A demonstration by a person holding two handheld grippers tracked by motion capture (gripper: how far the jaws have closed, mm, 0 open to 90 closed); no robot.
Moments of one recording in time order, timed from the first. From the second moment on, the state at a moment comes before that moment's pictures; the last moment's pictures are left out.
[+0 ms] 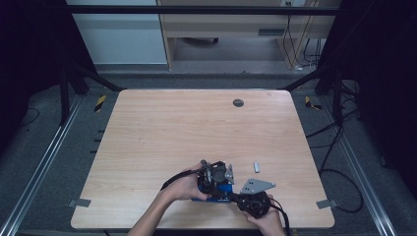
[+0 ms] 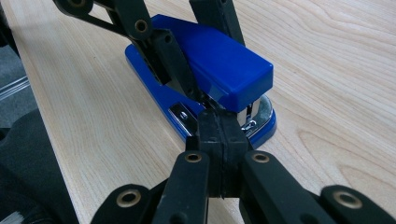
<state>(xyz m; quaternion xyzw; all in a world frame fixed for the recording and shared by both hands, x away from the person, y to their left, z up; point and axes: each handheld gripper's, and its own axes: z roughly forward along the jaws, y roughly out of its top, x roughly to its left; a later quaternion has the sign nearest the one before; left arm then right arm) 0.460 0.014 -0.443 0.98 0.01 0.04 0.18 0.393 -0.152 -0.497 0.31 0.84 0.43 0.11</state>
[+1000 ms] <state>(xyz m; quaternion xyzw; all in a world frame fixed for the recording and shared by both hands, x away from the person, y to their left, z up) 0.462 0.018 -0.442 0.98 0.00 0.03 0.19 0.392 -0.150 -0.496 0.32 0.84 0.43 0.10</state>
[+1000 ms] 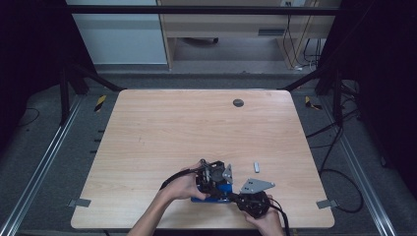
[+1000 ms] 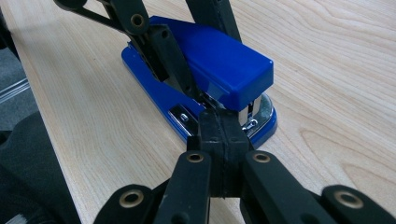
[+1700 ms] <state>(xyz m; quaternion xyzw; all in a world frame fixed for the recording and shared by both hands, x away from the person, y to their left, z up) 0.462 0.020 -0.443 0.98 0.00 0.03 0.20 0.394 -0.149 -0.496 0.33 0.84 0.43 0.09</state>
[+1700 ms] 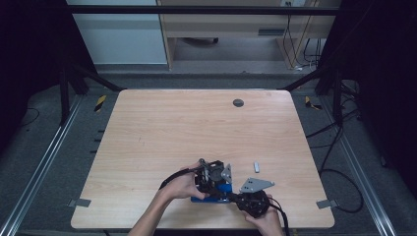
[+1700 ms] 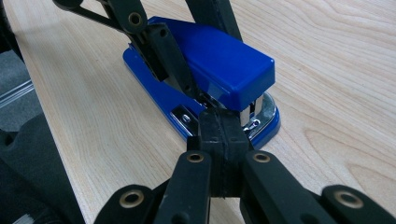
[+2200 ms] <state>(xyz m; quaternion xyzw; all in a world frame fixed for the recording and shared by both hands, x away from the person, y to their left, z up) 0.461 0.020 -0.445 0.98 0.01 0.03 0.20 0.393 -0.147 -0.494 0.32 0.84 0.42 0.10</state>
